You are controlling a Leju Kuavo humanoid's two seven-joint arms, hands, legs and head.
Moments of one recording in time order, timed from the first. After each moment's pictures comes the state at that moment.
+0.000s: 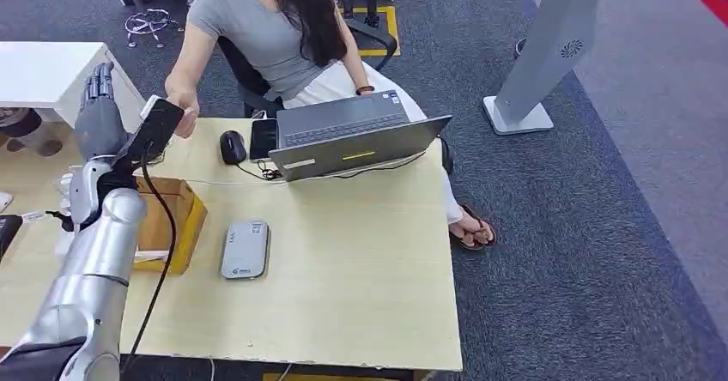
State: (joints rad) left arm -0.72 0.11 0.01 -0.92 -1.01 0.40 -0.05; right arm -0.05 0.16 -0.70 -0.20 1.03 -0.17 0.06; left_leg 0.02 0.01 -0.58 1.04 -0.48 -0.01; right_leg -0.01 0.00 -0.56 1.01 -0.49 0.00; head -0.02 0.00
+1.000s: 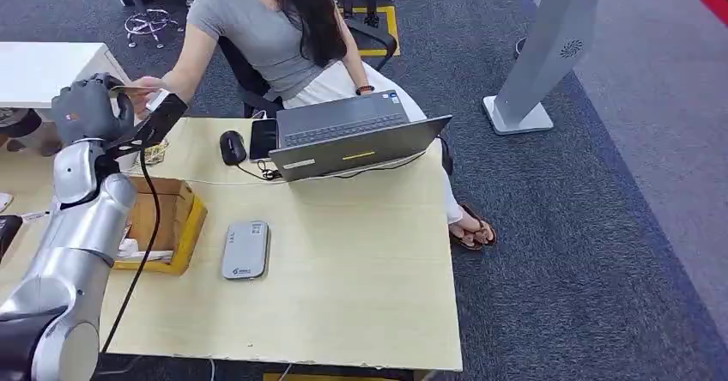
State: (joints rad) left arm -0.84 0.17 -0.02 -0.72 -1.30 0.50 0.03; right arm -0.05 0.16 -0.69 -0.20 1.08 -0.15 0.08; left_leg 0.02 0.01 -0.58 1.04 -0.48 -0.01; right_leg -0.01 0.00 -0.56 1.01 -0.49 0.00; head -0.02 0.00
